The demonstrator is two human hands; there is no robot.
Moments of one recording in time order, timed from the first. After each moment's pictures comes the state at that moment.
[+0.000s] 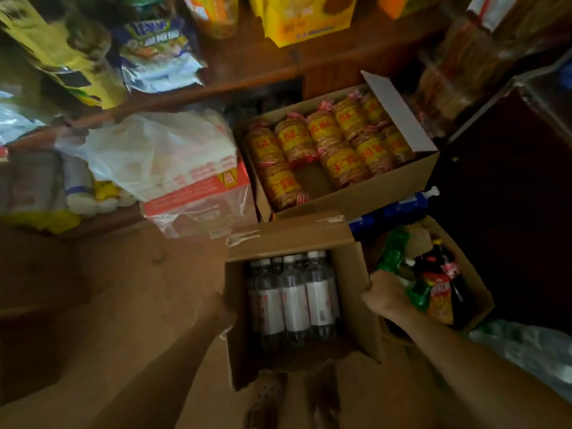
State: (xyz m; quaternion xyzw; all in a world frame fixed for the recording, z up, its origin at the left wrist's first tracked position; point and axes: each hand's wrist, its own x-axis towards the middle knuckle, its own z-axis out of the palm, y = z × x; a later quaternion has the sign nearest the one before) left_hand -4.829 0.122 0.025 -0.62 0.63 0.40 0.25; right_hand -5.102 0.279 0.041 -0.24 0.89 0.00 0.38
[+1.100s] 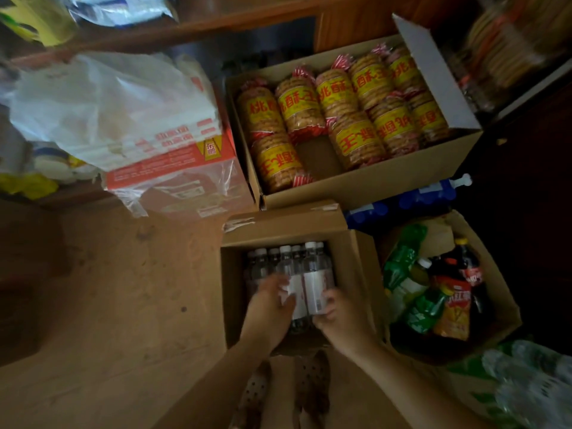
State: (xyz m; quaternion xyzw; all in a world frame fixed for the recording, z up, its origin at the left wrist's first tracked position) left_hand -4.942 0.200 -0.029 -0.58 0.64 0.50 0.02; right_hand -5.066 0.282 -0.039 -0.31 0.81 -0.13 0.48
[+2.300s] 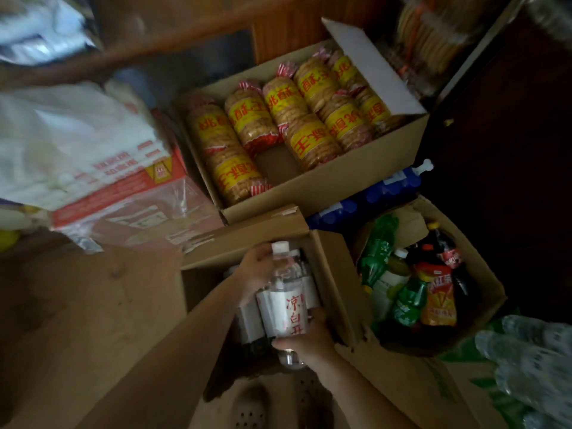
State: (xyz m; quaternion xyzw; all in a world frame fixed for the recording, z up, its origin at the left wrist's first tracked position) left_hand -5.018 0.138 -0.042 -0.50 0.49 0.71 0.04; right_hand -5.050 0.305 -0.077 -0.01 0.75 -0.30 0.59
